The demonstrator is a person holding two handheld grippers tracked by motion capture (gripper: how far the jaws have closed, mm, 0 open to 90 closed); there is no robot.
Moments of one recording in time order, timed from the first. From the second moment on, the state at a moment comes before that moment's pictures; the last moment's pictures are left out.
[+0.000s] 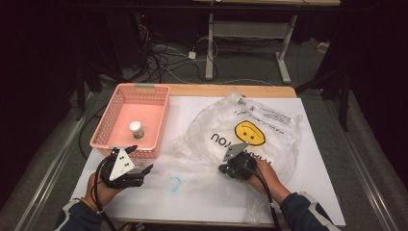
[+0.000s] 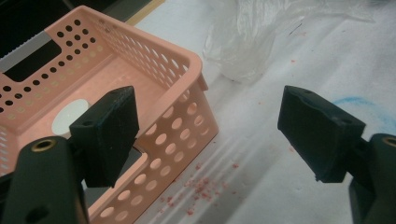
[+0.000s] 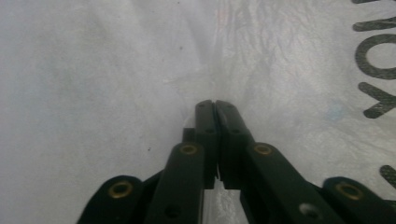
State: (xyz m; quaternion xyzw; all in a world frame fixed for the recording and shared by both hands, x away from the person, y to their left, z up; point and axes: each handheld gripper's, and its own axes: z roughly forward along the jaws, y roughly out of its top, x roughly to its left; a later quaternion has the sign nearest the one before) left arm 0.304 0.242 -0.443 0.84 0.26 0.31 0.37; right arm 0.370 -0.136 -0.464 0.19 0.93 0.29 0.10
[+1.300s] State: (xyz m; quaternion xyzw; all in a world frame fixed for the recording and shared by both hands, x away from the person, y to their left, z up) left arm 0.321 0.260 -0.432 0.81 0.30 0.32 0.38; right arm 0.374 -0.166 -0.372 0.23 0.81 0.47 0.26
